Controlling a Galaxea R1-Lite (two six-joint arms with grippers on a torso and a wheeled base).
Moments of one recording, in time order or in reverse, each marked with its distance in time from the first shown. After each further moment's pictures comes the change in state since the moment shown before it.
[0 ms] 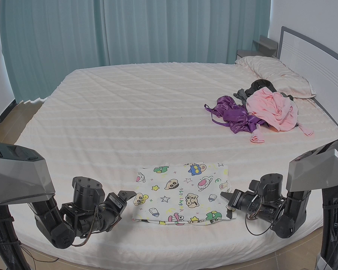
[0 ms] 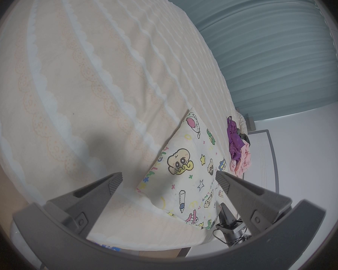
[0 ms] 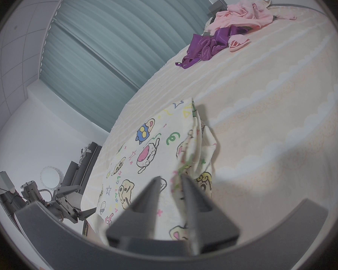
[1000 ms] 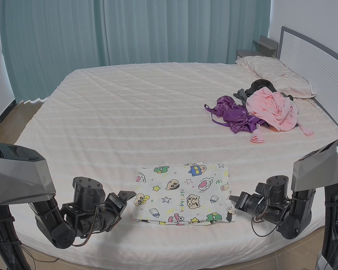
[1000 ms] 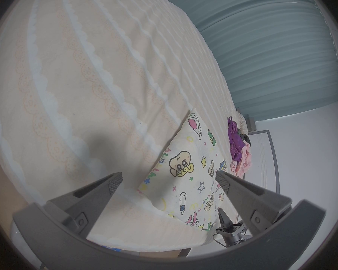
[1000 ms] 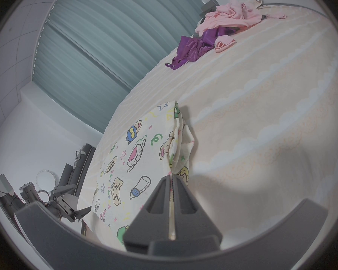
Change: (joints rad) left arm 0.000 0.005 -0.002 0.000 0.007 0.000; right arm -0.040 -0.012 0.071 -0.014 -0.003 0.000
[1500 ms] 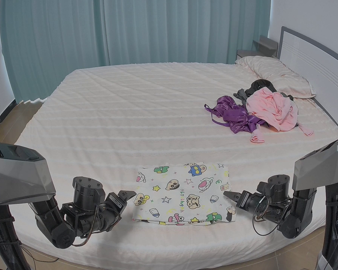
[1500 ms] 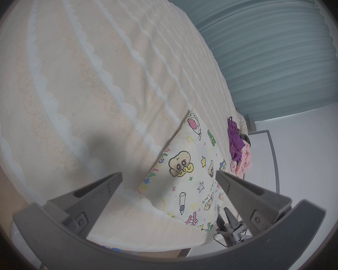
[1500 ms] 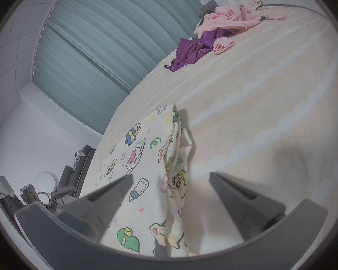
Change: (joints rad) left arm 0.000 0.000 -0.001 0.000 0.001 -0.001; right arm -0.009 -0.005 0.002 -0.002 -0.001 0.000
